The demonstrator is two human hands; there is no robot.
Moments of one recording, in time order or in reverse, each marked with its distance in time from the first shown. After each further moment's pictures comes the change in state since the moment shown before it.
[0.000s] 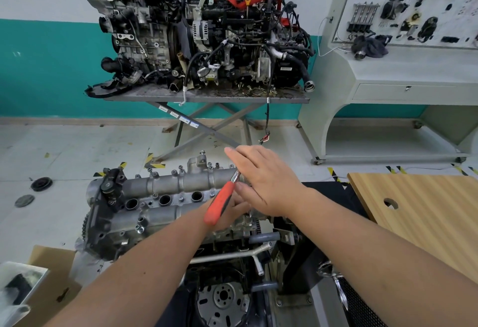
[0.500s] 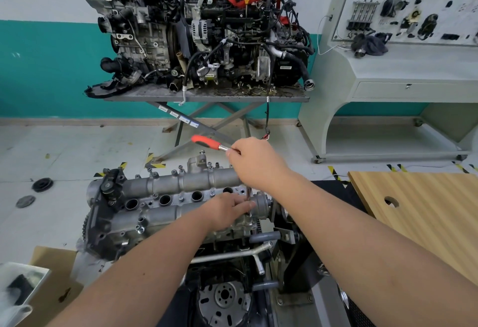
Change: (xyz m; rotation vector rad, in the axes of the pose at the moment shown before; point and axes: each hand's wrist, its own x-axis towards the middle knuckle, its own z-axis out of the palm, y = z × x) left_hand -0.008 0.015 -0.014 -0.052 -0.166 -0.209; right_hand 0.054 -0.016 -0.013 0.341 -0.237 0.734
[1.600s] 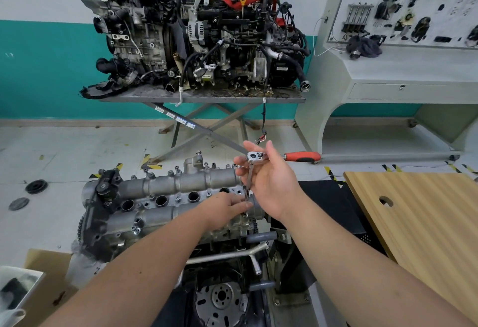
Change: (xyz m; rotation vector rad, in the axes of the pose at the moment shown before) left_hand -0.003 0.007 -0.001 0.027 0.002 0.020; right_hand -0.032 0.037 0.016 1.491 -0.016 0.279
